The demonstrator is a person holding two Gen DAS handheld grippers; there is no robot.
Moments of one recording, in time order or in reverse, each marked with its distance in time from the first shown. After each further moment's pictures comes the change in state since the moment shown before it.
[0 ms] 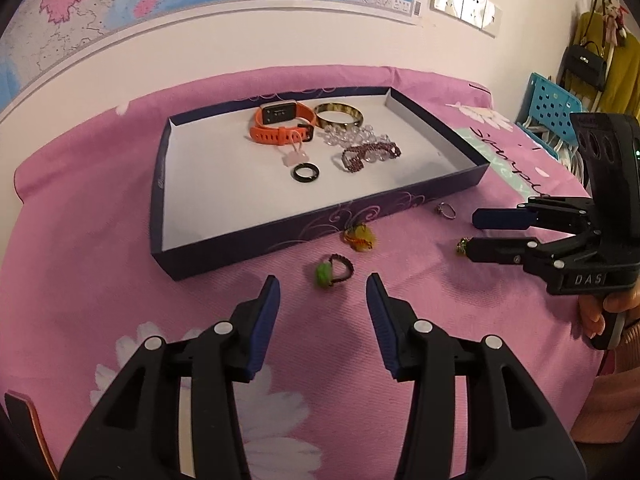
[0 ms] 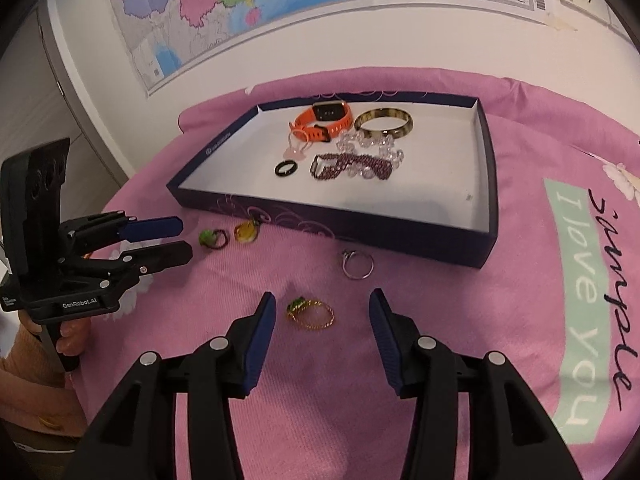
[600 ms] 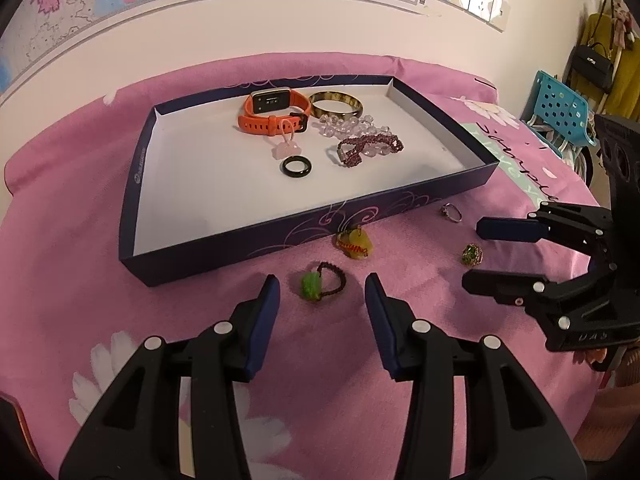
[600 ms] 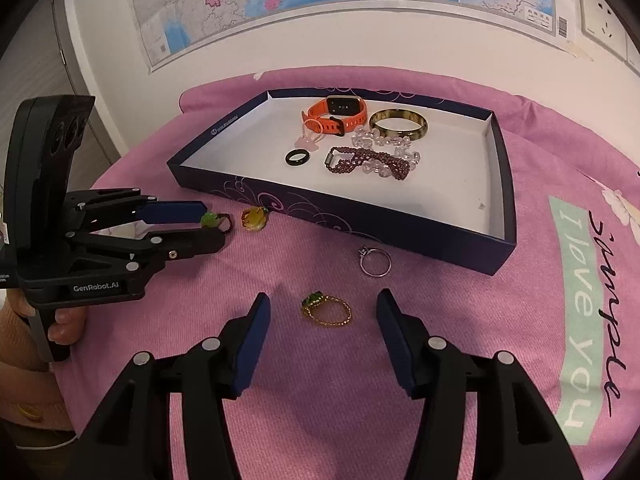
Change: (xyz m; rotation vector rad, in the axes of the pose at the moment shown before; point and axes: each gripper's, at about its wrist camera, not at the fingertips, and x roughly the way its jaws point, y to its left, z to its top) left arm 0.020 -0.006 0.007 -0.024 0.030 -0.005; right arm 0.007 0.018 -0.002 -0.083 0.017 -0.061
